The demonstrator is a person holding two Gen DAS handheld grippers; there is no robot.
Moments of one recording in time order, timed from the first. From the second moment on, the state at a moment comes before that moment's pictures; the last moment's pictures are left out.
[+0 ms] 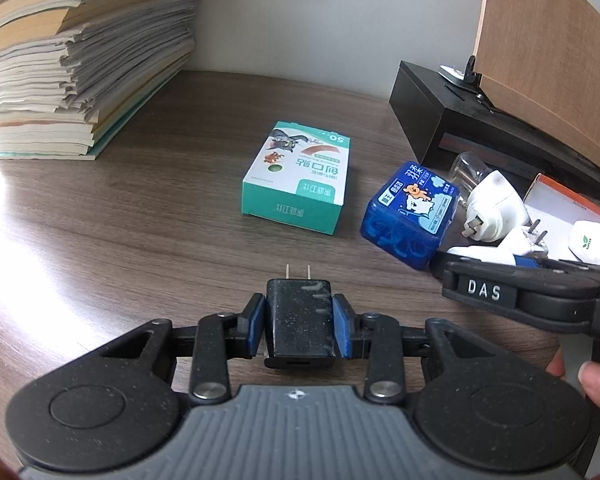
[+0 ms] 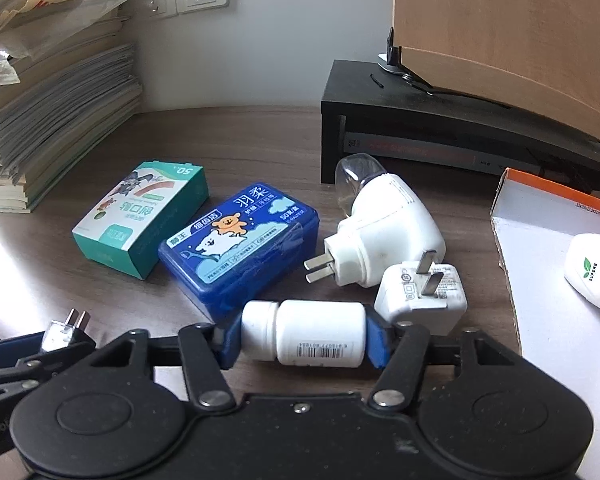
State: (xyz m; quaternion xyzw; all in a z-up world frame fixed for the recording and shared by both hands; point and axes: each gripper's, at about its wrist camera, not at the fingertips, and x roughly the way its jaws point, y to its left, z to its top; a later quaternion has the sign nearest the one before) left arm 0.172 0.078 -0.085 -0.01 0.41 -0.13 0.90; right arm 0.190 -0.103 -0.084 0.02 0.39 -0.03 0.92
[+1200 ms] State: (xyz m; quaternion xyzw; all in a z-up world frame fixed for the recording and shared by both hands) left arm 0.088 -0.126 -0.016 0.01 0.35 -0.29 0.89; right arm 0.026 -0.298 0.021 0.06 0.30 -0.15 0.94
